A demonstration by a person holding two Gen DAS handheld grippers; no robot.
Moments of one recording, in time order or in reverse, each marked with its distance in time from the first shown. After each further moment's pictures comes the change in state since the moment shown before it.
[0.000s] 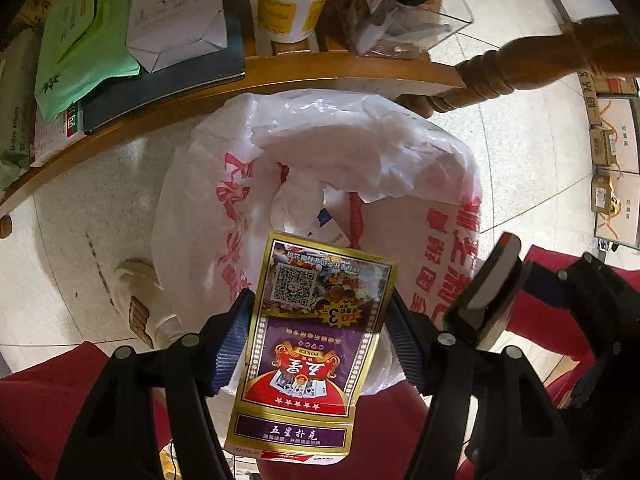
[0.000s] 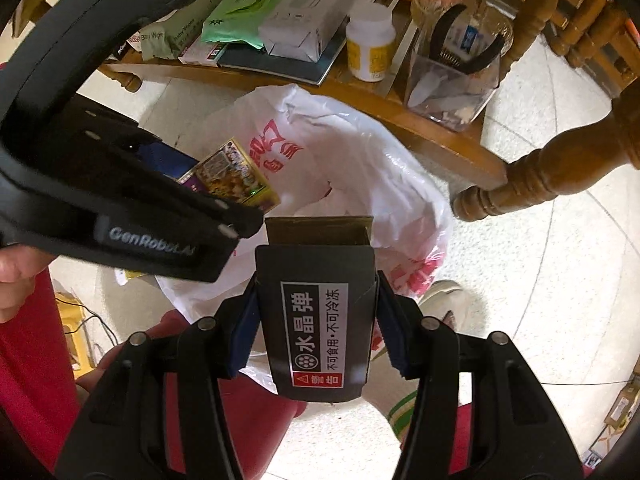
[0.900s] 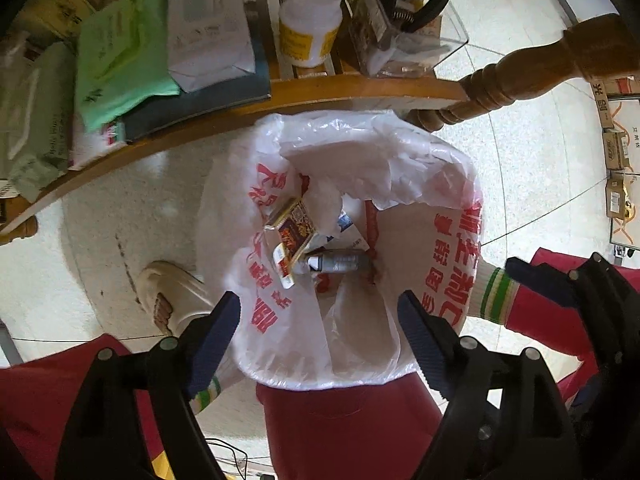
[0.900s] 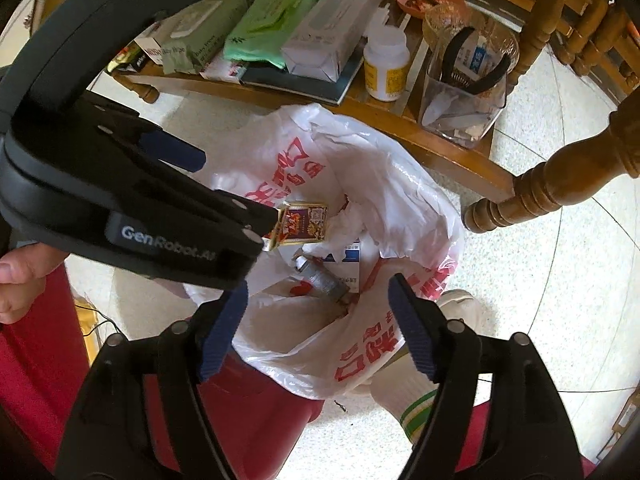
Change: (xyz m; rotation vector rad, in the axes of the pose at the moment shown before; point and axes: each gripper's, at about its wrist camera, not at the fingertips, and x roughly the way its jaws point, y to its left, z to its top) left arm -0.037 -0.007 -0.013 0.000 -0.065 0.087; right arm -0.024 0.010 -0.002 -0.011 -0.063 0.046
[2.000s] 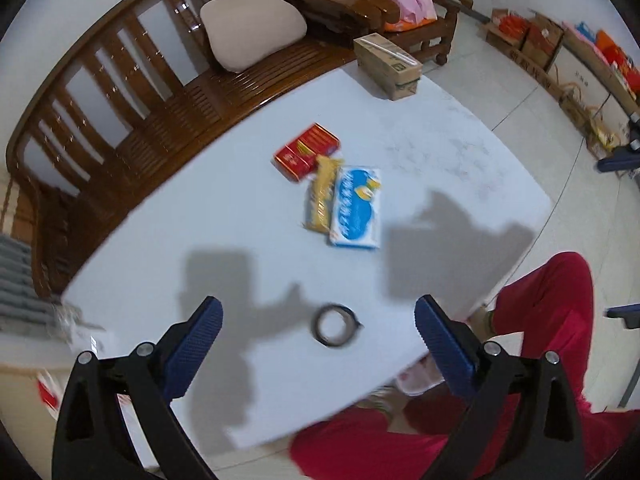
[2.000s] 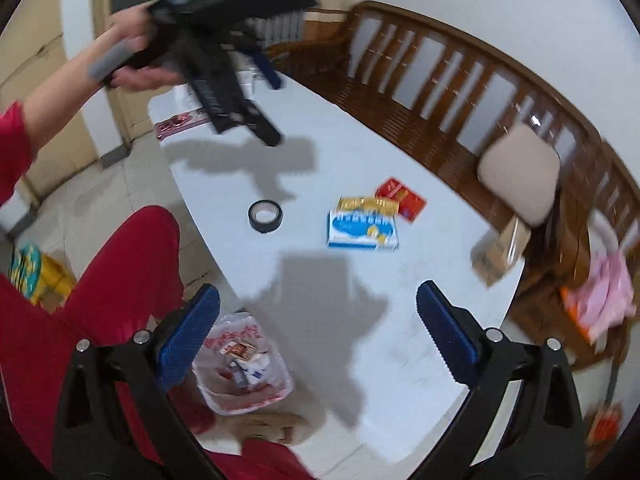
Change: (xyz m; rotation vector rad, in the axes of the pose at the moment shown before) left arm -0.448 -0.010 0.073 0.442 -0.426 0.274; right arm -0.407 0.004 0.115 -0.543 -0.461 -0.104
